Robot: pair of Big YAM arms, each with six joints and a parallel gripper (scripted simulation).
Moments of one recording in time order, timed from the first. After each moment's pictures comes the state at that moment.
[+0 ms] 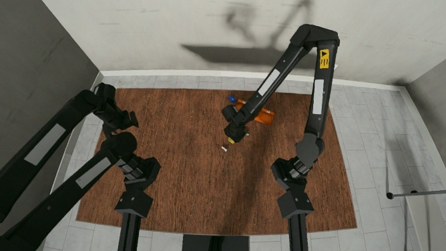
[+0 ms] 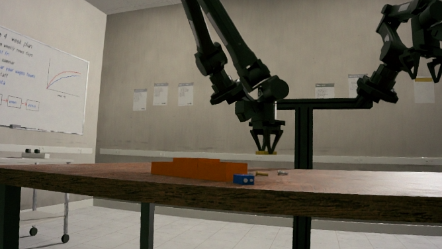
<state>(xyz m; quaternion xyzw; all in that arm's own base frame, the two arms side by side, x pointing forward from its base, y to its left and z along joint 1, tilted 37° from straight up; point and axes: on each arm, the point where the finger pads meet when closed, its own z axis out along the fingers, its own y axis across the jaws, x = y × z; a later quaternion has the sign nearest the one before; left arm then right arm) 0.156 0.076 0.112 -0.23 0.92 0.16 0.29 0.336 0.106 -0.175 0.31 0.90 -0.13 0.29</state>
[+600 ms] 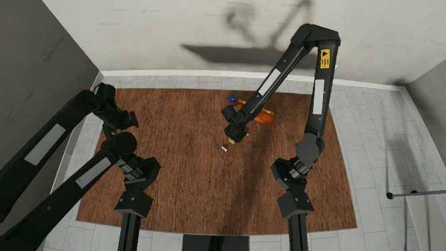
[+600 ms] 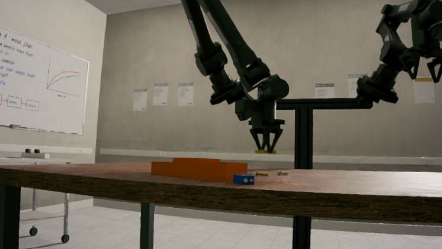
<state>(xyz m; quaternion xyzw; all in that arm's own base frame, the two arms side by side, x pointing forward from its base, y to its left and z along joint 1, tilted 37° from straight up) 0.156 0.076 0.112 -0.23 0.92 0.16 0.29 0.331 0.106 -0.173 0.31 0.89 -0.13 0.29</state>
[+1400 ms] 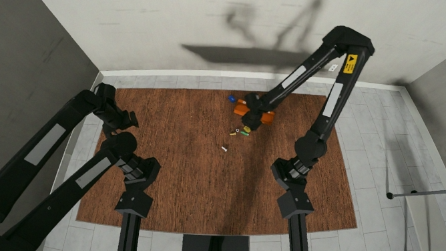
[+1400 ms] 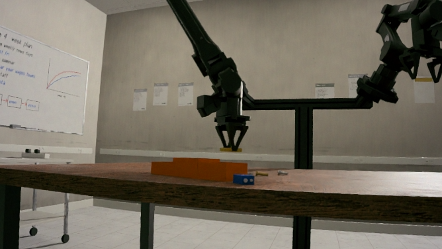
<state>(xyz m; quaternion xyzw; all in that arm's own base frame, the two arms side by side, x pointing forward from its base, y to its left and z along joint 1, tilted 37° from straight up) 0.156 0.076 0.112 -0.23 0.92 0.16 0.29 0.385 0.032 -0.101 0.34 0.88 -0.12 0.30</state>
